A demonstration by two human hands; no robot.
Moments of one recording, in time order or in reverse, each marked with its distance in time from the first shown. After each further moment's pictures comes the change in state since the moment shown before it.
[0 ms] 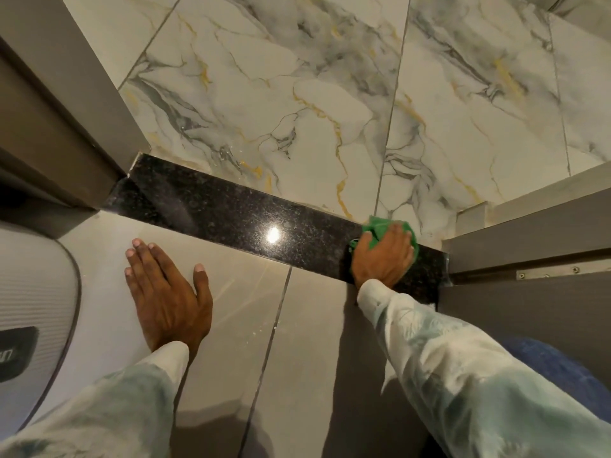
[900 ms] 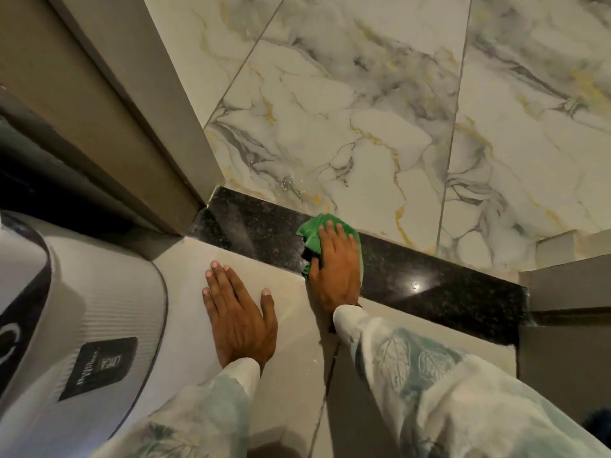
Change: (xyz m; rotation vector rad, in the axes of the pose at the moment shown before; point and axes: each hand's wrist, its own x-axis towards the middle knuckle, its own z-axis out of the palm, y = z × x) left_hand 0.005 -0.001 0.003 0.071 -0.142 -0.049; right_hand -0.089 -0.131 0.021 0.206 -0.409 -0.638
